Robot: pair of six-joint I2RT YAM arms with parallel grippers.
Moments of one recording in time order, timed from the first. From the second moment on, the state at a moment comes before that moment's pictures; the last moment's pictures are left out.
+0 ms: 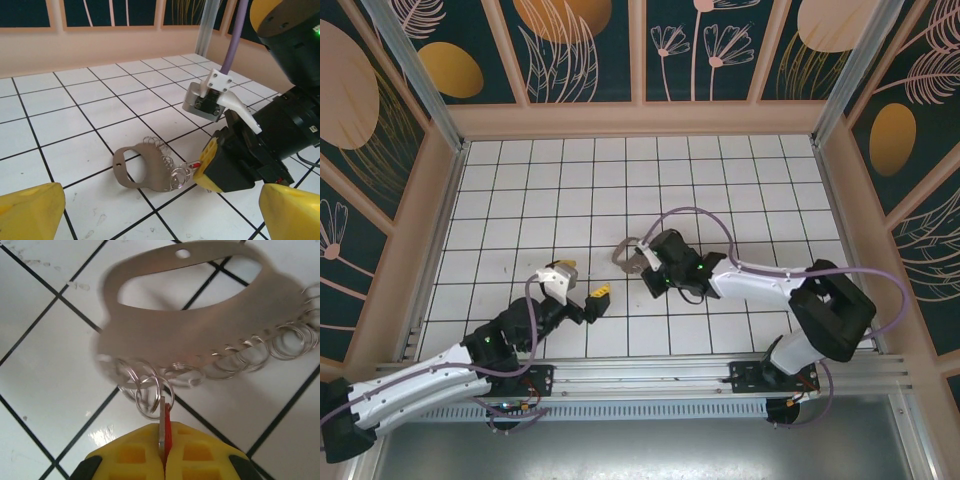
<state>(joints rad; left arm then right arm) -1.06 0.47 0.20 0.10 -0.36 -0.23 0.90 1.48 0.75 -0.16 -0.05 0.20</state>
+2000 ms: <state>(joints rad) -0.18 1.12 0.40 0.52 -0.53 -0.18 0.02 1.39 0.16 1.03 -0.11 0.04</state>
